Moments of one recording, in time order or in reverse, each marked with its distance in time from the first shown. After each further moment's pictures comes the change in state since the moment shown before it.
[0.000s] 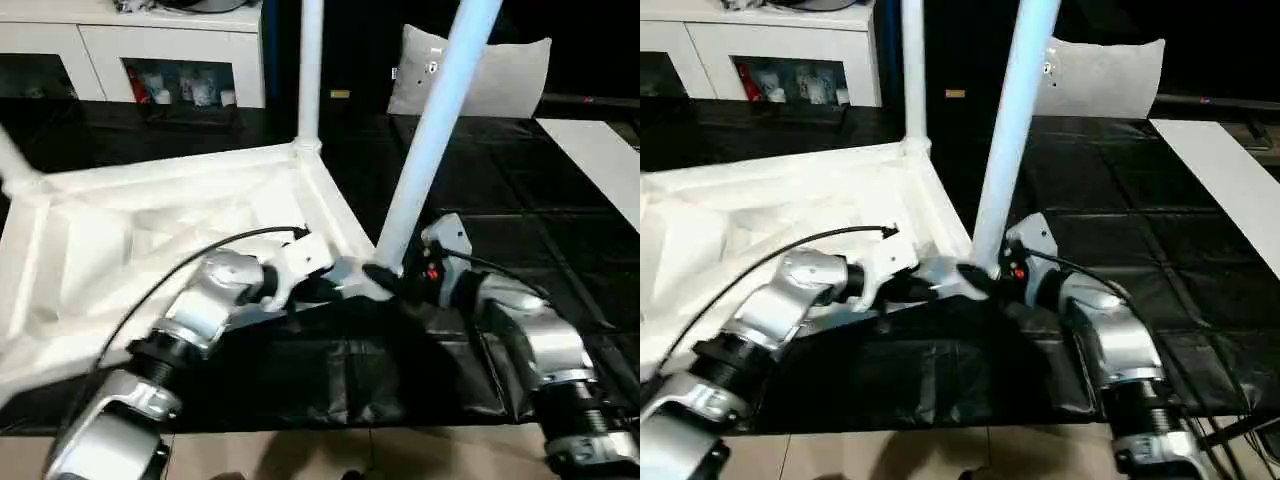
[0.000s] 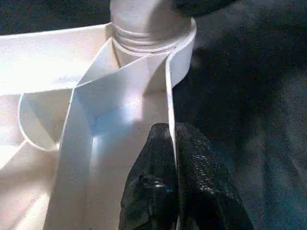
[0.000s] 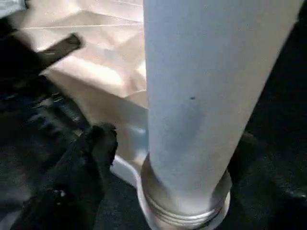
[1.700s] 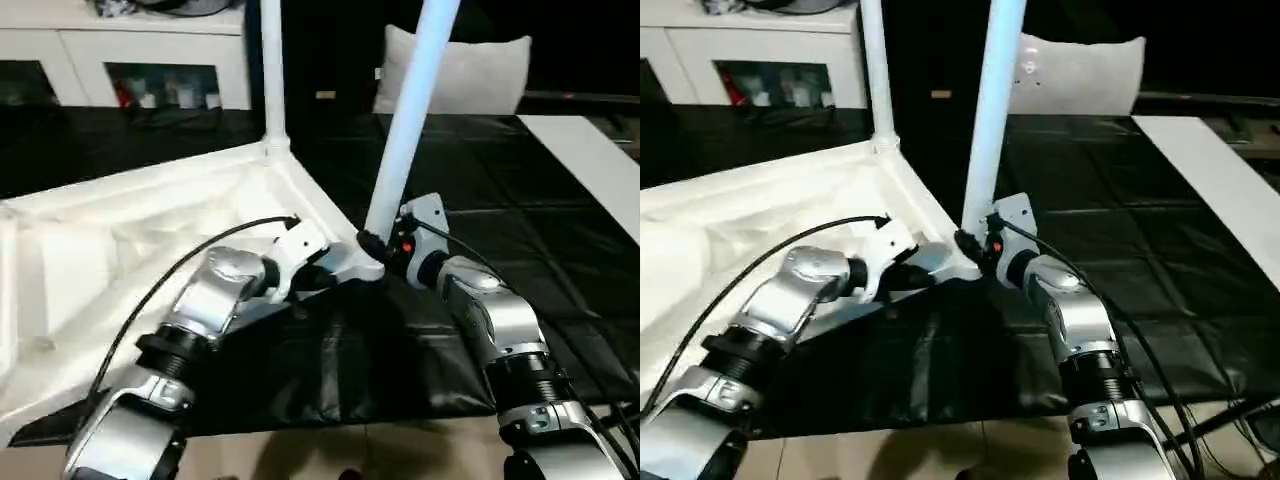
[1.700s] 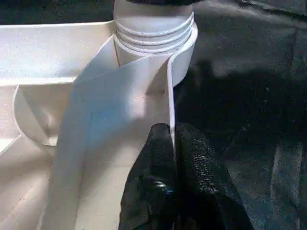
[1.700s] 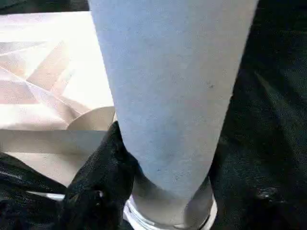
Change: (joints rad) left arm -0.026 -0.126 0.080 0.043 0.008 0.179 0.178; right arm -0.129 0.225 -0.042 0.122 -0.073 0.093 -0.415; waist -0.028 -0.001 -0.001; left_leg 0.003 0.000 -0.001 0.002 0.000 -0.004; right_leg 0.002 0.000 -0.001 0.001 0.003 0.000
